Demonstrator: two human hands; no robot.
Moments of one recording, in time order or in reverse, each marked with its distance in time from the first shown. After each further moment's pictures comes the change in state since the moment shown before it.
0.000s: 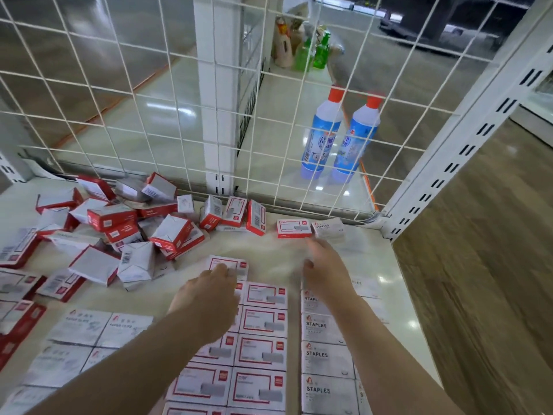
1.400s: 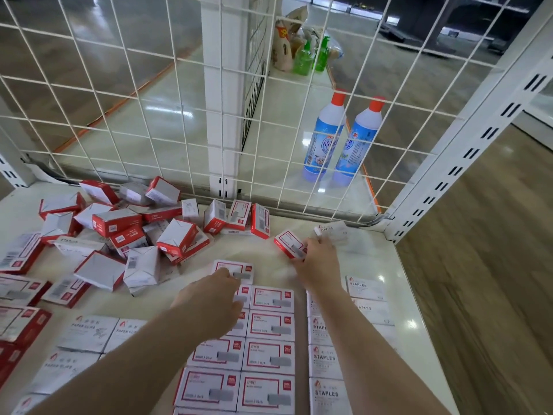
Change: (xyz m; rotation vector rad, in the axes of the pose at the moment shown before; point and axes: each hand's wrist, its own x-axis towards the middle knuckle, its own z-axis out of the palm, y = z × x) left_hand 0.003 -0.008 -0.008 -0.156 -0.095 -0.032; right_hand 0.024 -0.006 0.026 -0.099 0.114 0.133
